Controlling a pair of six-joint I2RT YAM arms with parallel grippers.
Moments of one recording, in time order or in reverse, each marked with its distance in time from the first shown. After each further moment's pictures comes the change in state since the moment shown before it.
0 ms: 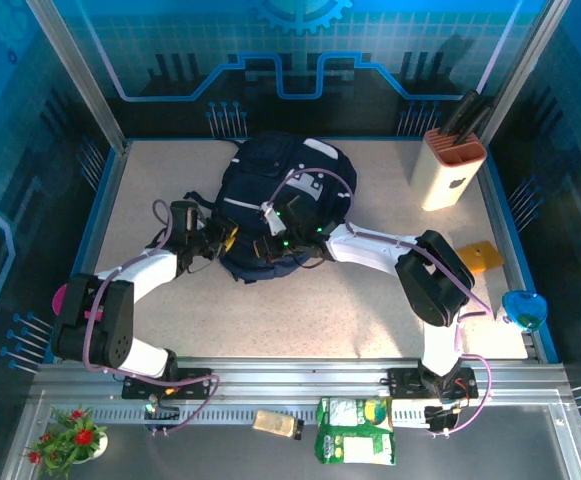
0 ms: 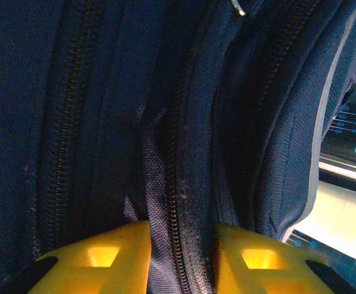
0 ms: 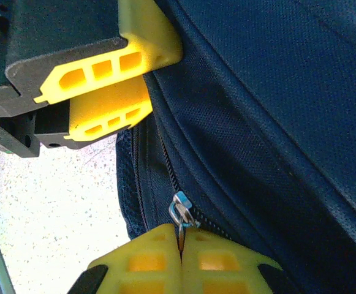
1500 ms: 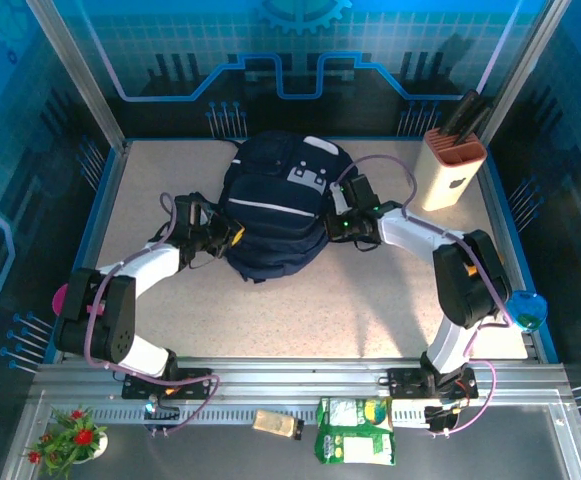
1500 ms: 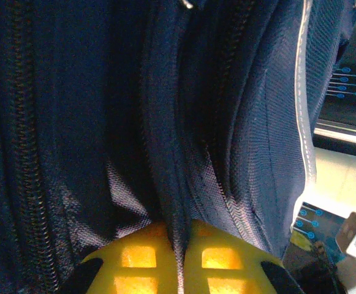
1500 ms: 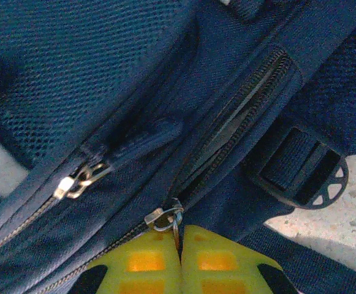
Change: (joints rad) left arm -0.010 0.034 0.063 -0.042 0.075 0.090; right arm -0.368 -0.125 -0.136 -0.146 0.166 -0.196
